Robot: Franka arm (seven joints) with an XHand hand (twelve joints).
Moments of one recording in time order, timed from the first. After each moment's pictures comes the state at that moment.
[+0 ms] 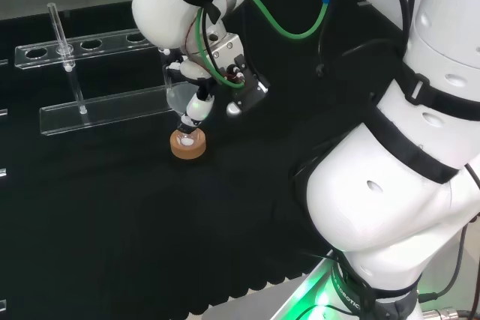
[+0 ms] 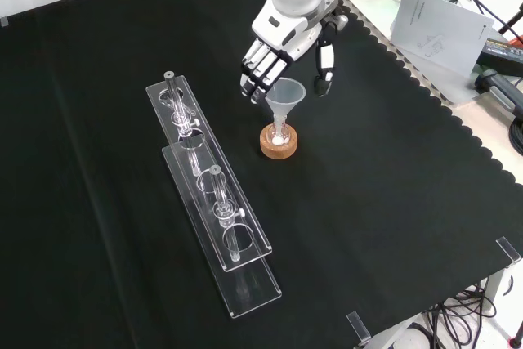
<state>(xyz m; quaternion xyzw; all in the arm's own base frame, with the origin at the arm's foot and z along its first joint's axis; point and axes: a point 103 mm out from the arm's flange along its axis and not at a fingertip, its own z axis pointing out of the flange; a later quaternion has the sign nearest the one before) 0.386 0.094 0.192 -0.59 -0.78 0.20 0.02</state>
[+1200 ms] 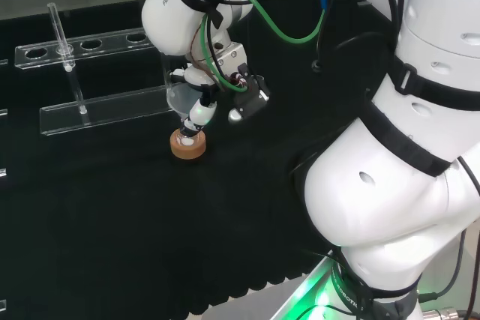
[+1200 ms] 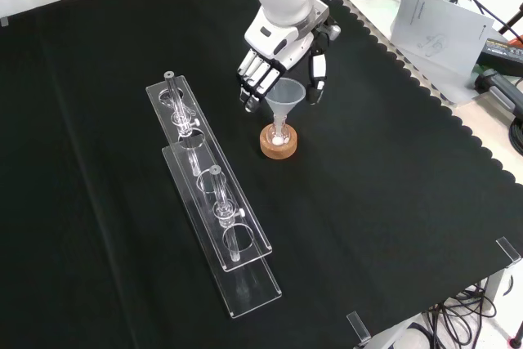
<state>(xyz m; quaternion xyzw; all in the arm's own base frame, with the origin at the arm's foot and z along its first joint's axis) 0.394 0.091 0.166 -0.59 -0.78 0.19 0.03</state>
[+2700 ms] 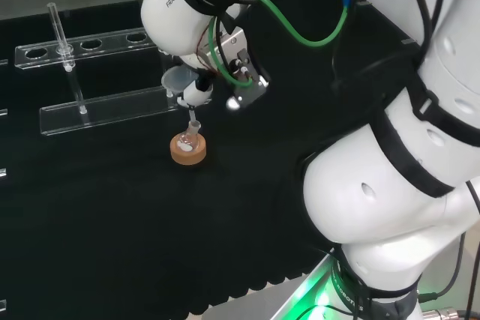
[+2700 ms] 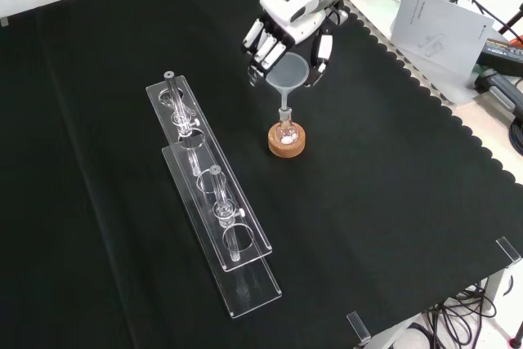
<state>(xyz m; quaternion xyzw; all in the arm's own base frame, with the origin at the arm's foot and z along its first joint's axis) 0.389 0.097 0.226 -0.60 -0.78 0.14 -0.07</state>
